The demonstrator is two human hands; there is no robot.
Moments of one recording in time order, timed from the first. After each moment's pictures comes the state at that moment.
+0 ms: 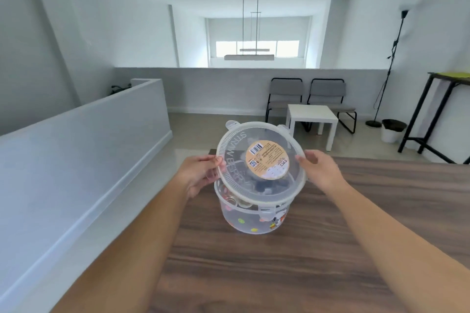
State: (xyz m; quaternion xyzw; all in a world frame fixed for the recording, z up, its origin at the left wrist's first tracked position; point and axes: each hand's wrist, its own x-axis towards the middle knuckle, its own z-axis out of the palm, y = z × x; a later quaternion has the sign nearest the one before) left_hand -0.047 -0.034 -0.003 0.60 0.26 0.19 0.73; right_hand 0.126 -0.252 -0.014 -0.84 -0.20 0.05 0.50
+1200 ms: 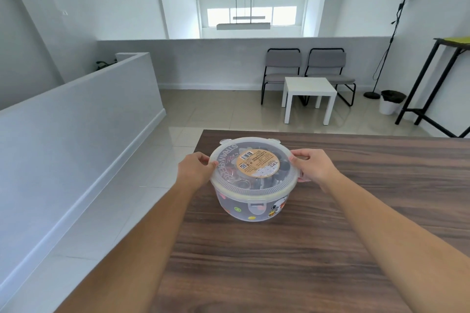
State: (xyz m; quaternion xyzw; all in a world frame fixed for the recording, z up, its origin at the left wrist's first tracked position) left_hand -0.012 -0.015 -0.059 0.80 0.38 0.20 0.42; right_hand 0.160 -0.228 -0.065 -0.78 -0.16 0.20 0.56
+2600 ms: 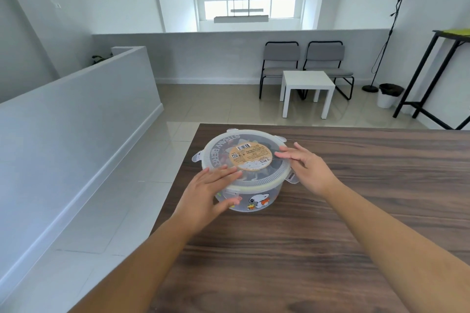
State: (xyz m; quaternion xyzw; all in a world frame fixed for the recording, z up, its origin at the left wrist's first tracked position) left_hand -0.058 -0.060 -0.095 0.95 0.02 0.23 0.20; right_hand 0.140 -0.252 -0.080 -0.80 -0.37 0.10 0.45
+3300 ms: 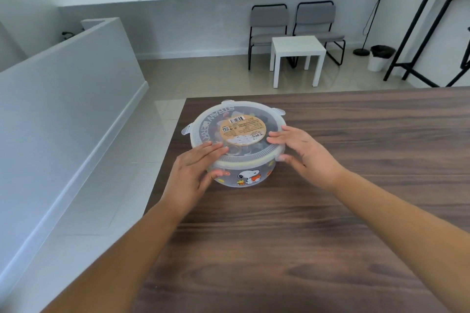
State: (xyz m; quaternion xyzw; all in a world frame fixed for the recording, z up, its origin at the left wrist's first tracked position) left_hand -0.061 -0.054 -0.103 0.93 -0.01 0.30 0.20; right_hand 0.116 -0.276 -0.098 -0.77 -0.54 -0.05 0.35
